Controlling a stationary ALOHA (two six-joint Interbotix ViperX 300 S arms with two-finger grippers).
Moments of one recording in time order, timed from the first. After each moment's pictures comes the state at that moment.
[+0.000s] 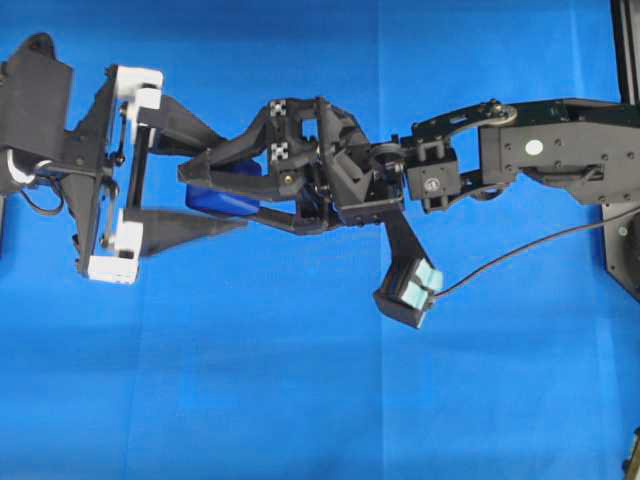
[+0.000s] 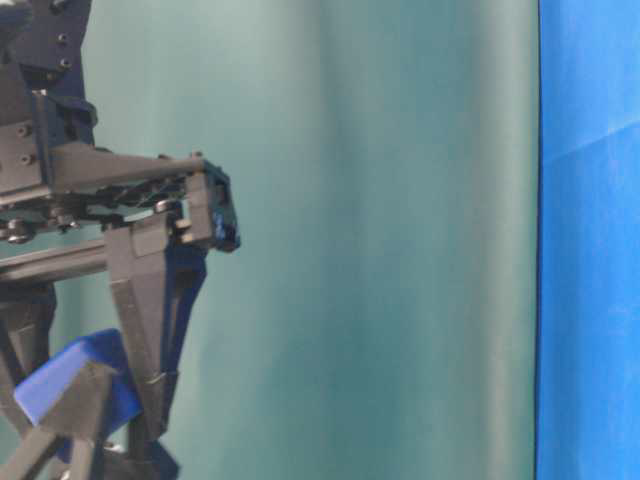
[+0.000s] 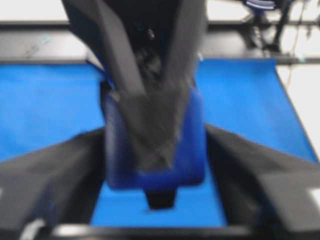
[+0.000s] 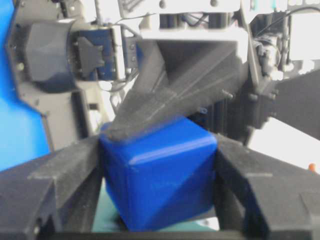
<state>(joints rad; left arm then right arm) -0.07 -0.48 0.69 0.01 -0.06 -0.04 0.00 -0.06 0.30 -0.79 -0.20 -0.49</state>
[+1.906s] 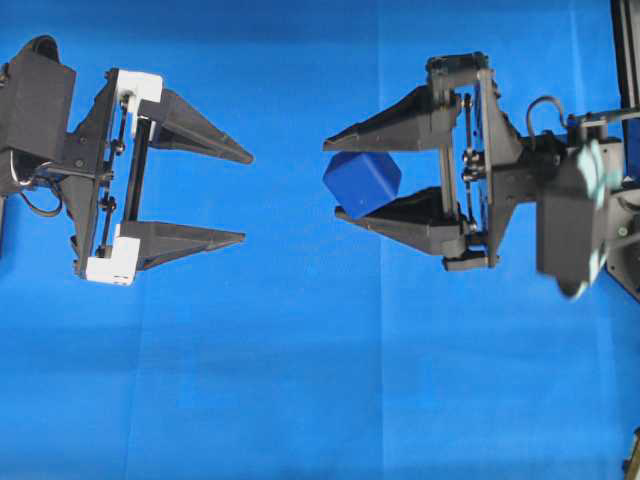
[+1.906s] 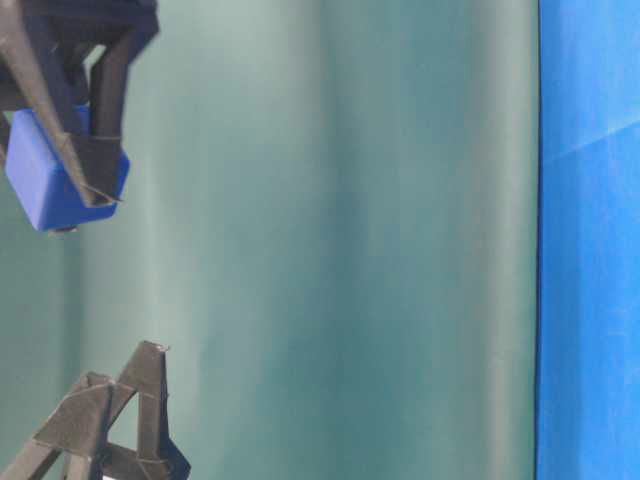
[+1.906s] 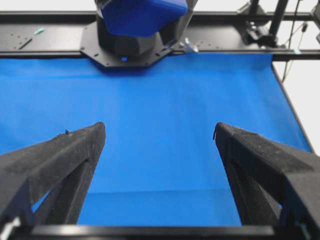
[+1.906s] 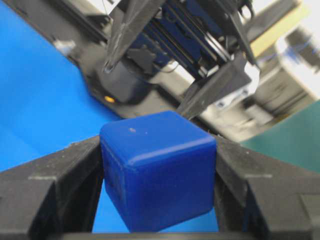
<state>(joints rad) -0.07 -0.49 0.70 0.01 -0.06 -0.04 0.04 -0.41 0.58 -0.44 -0.07 -0.01</state>
